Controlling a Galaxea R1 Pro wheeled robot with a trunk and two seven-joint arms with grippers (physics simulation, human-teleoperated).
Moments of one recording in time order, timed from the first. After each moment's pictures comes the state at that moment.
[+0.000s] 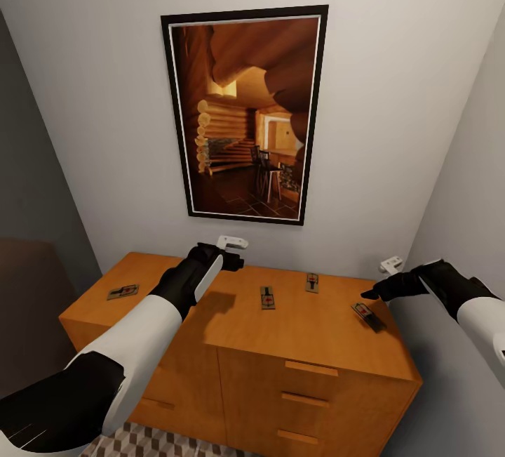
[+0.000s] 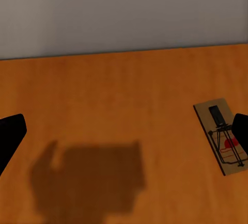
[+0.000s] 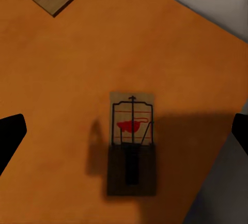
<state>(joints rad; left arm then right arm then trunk) -1.04 -0.17 -0.31 -0.64 0.20 0.70 0.15 -1.10 -0.41 0.28 -0.30 0.17 0.39 0.77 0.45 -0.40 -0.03</state>
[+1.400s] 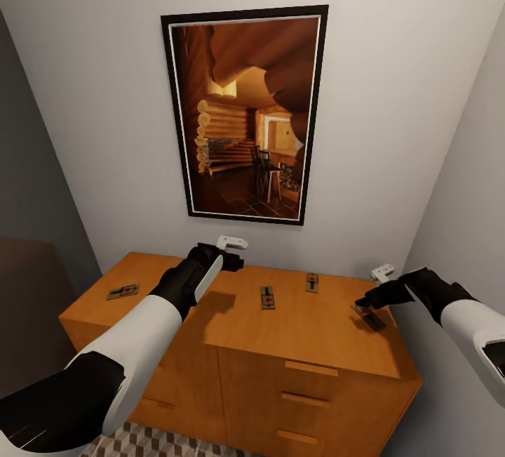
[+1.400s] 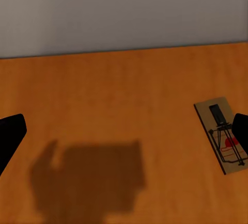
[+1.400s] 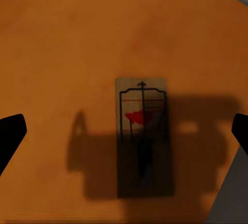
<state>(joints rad) -1.04 -0.17 -0.31 -0.63 0.20 0.70 0.15 -1.10 -0.34 0.29 -0.21 0.17 0.39 0.65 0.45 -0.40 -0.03</state>
